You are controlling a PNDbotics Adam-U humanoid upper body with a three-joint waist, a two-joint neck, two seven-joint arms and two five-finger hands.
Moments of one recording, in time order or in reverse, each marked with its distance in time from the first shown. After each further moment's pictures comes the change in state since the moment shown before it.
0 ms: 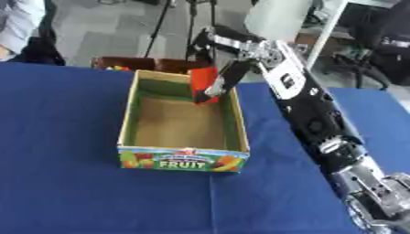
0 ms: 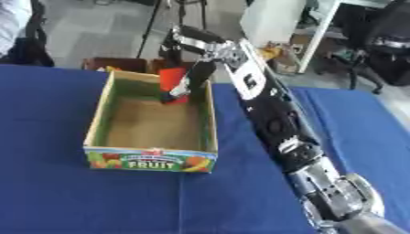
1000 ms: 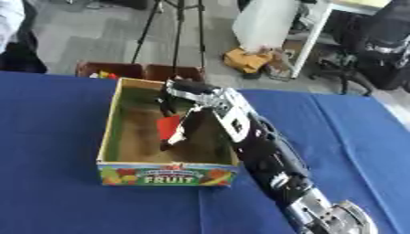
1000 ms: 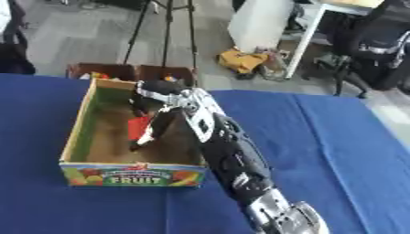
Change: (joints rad) left arm -0.018 -0.018 -0.001 0.000 0.006 -0.021 -0.019; right arm 0.021 0.079 -0.017 0.109 0.224 -0.035 -0.090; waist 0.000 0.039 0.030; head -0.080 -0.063
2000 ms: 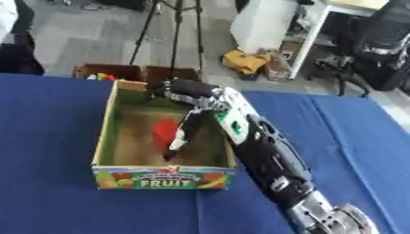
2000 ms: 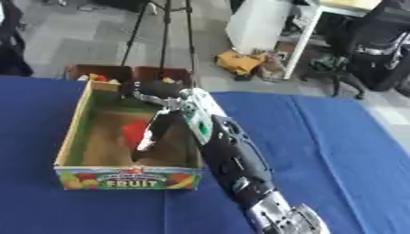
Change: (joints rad) left arm 0.000 0.000 0.000 0.000 0.002 0.002 0.005; right arm 0.003 -0.012 0.011 -0.090 0.042 -0.096 -0.083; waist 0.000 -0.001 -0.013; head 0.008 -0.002
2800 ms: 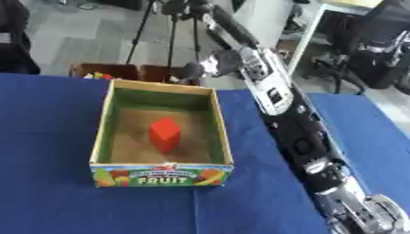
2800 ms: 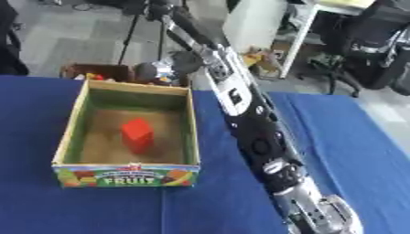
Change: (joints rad) left arm 0.011 0.010 0.005 0.000 0.009 0.005 0.030; right arm 0.057 -0.123 -0.052 -0.313 -0.354 0.113 -0.269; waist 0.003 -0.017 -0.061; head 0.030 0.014
